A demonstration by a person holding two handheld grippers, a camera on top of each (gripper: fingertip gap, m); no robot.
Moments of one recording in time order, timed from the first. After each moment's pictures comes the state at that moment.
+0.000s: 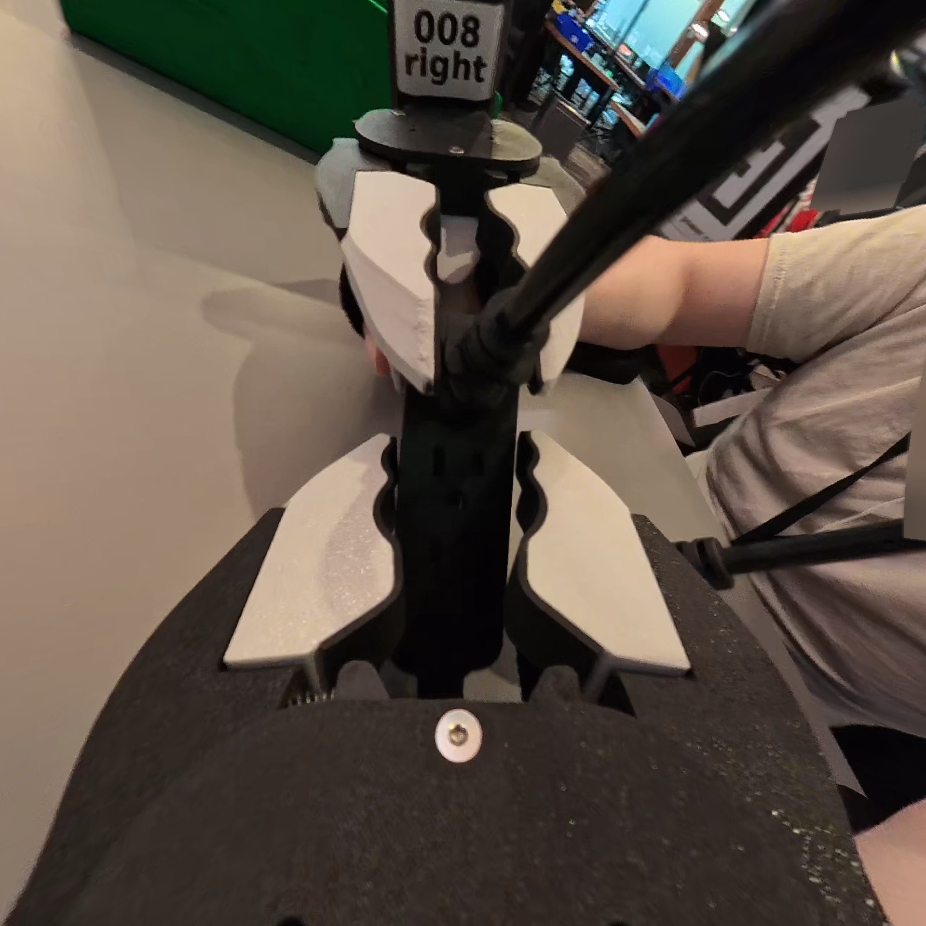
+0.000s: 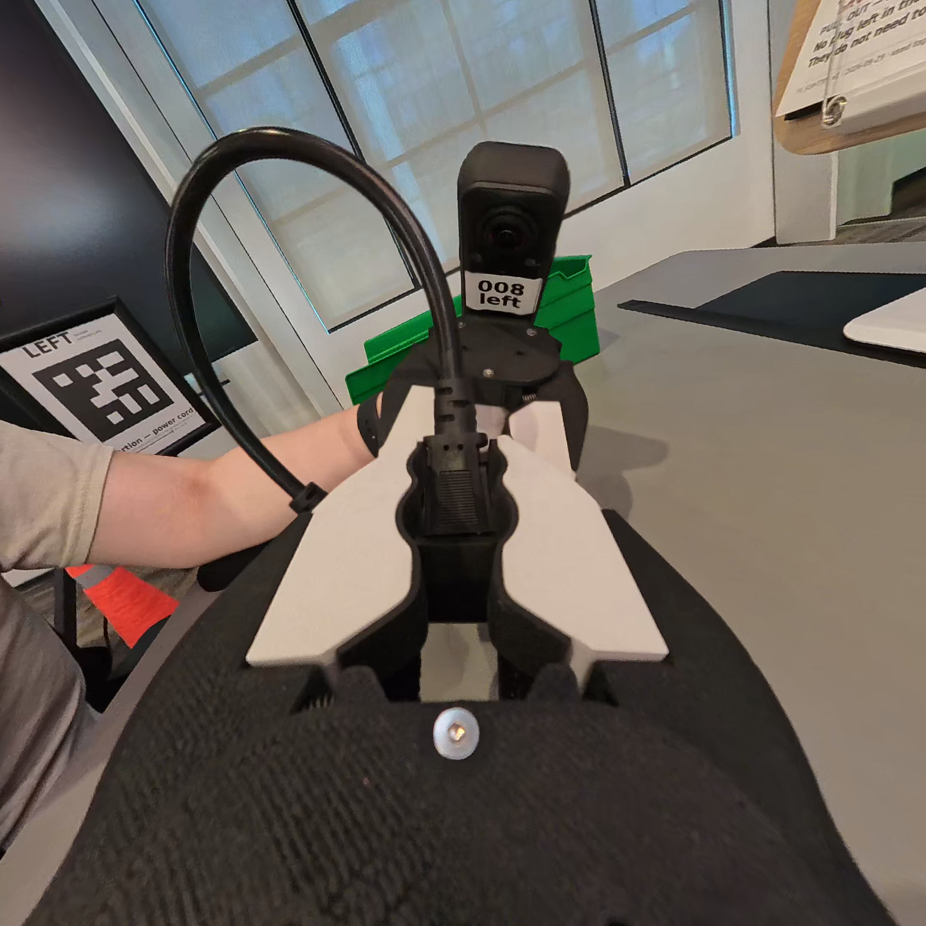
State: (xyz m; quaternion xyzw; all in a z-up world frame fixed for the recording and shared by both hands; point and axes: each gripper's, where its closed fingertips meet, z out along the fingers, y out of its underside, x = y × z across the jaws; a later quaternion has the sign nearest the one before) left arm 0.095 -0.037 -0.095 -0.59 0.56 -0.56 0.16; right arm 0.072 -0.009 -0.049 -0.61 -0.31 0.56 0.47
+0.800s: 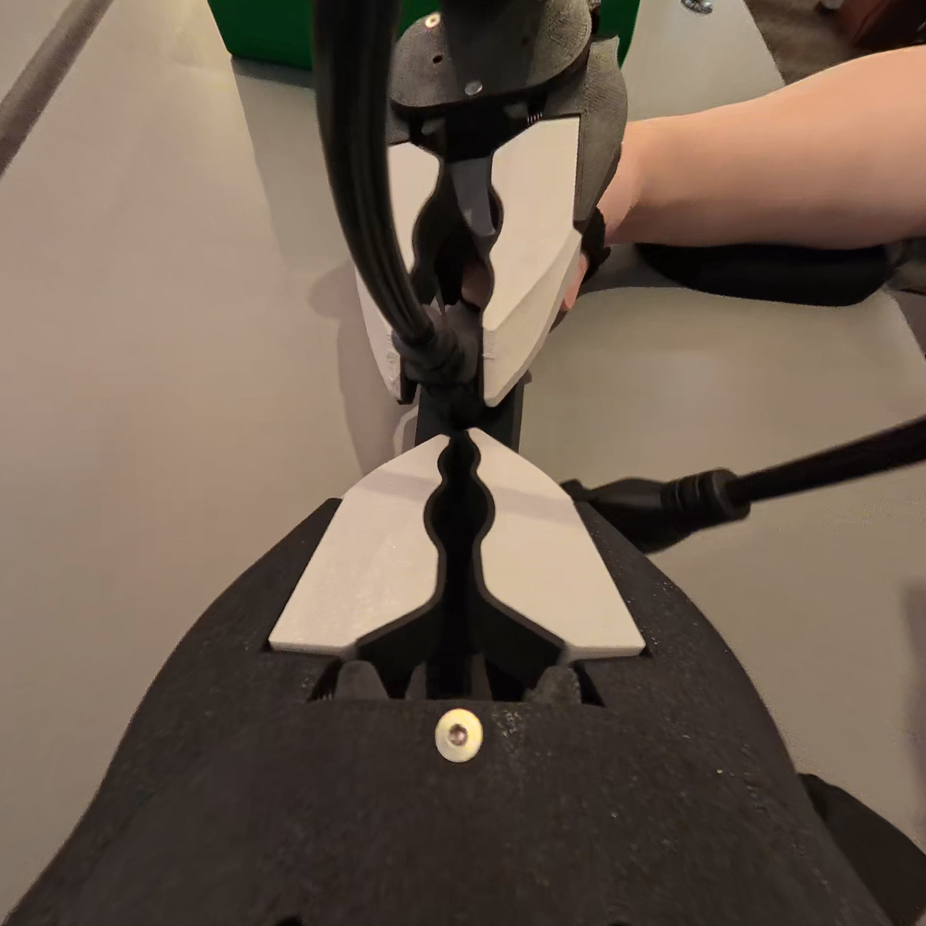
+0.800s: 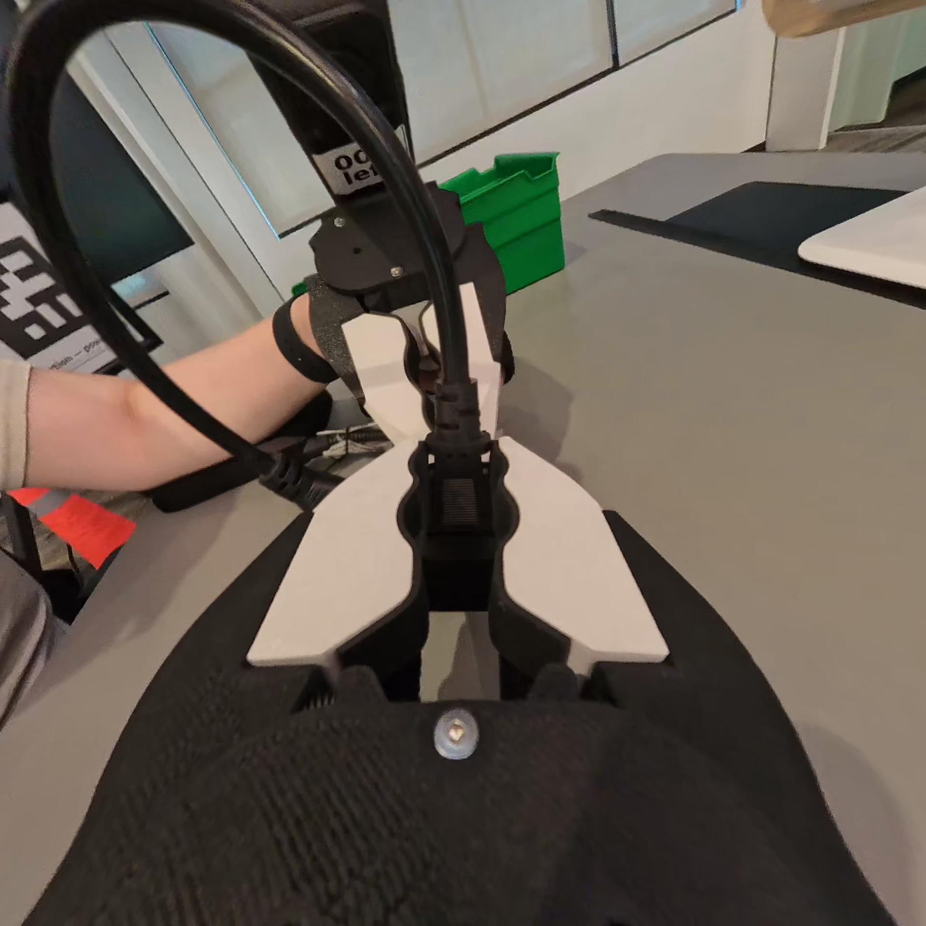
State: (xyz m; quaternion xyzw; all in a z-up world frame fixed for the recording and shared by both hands) left arm 0.101 -0.017 -0.111 -0.63 0.63 -0.37 0.27; right arm 0.093 -0.002 -0.082 -0.66 -0.36 0.50 0.43
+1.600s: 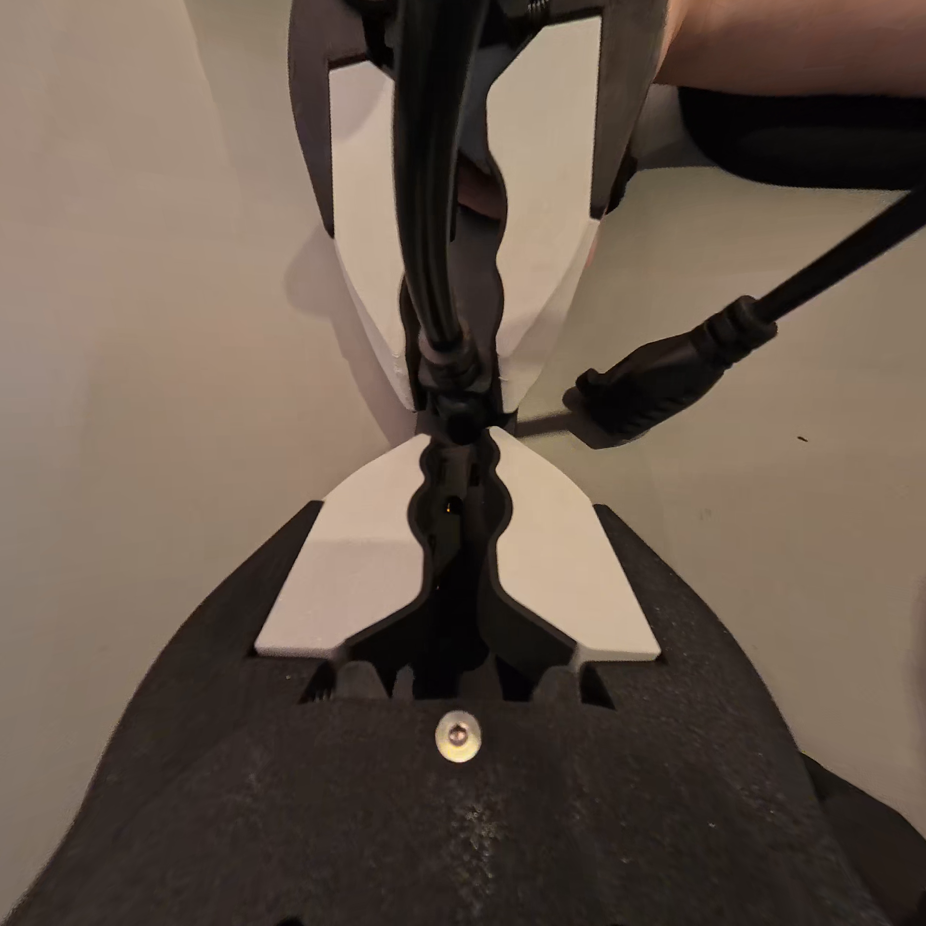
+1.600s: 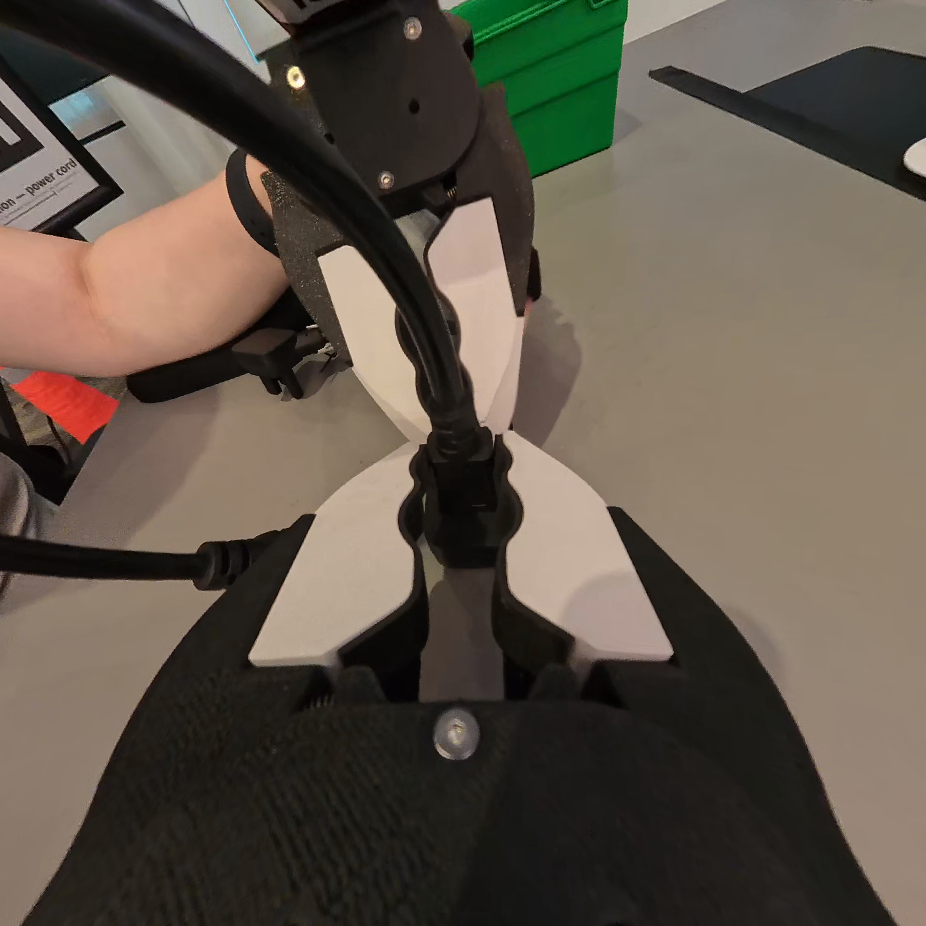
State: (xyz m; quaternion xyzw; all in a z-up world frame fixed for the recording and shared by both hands) left arm 0.098 -0.024 -0.132 -0.64 0.68 -0.27 0.23; right arm 0.094 -0.020 -0.109 -0.68 -0.45 0.45 0.36
